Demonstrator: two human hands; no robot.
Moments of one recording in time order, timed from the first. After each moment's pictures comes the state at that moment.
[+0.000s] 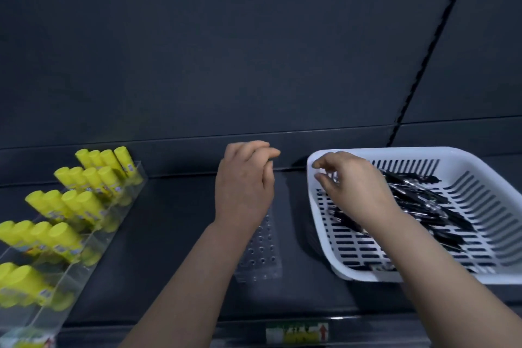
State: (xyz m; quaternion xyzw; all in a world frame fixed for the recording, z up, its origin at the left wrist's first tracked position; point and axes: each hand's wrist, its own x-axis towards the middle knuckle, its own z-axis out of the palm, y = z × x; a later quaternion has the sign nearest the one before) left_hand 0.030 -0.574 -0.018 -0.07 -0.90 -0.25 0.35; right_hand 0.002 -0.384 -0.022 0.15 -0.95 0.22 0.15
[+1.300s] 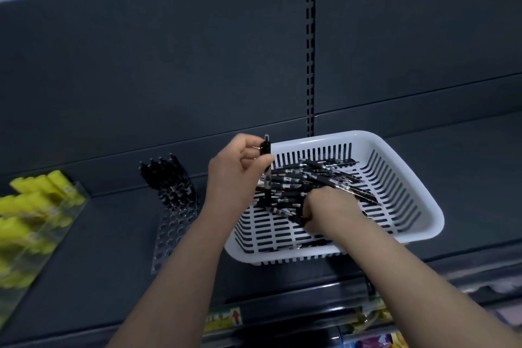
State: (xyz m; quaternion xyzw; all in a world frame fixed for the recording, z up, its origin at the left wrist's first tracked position) left_hand 0.031 -0.433 0.001 -0.08 -0.84 -0.50 0.20; right_hand 0.030 -0.265 -0.051 0.09 -0.99 0.06 -0.09
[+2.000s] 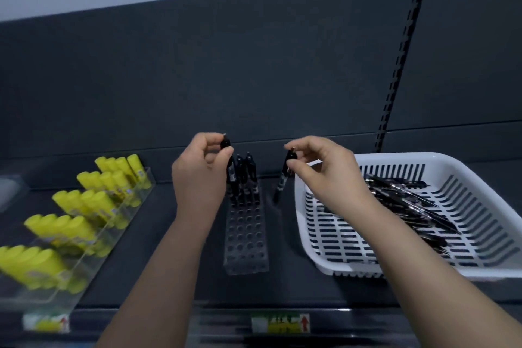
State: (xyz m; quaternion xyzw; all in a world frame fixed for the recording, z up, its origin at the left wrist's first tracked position) left_hand 0.053 -0.590 0.018 0.07 -0.82 -0.43 0.38; right_hand 0.032 -0.388 0.021 0.22 -0.82 0.51 0.16
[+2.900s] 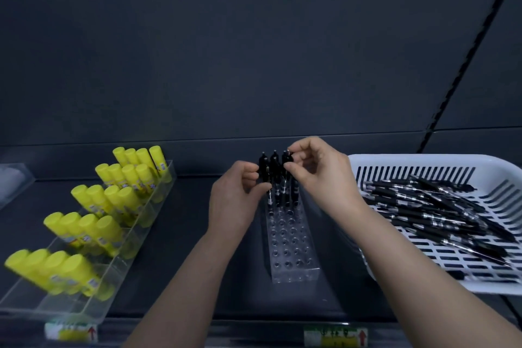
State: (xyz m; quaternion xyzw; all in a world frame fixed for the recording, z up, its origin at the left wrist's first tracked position) left_hand 0.041 -0.651 -0.045 0.05 -0.87 -0.44 0.22; right_hand 0.006 -0.488 -0.007 0.18 -0.83 0.51 0.16
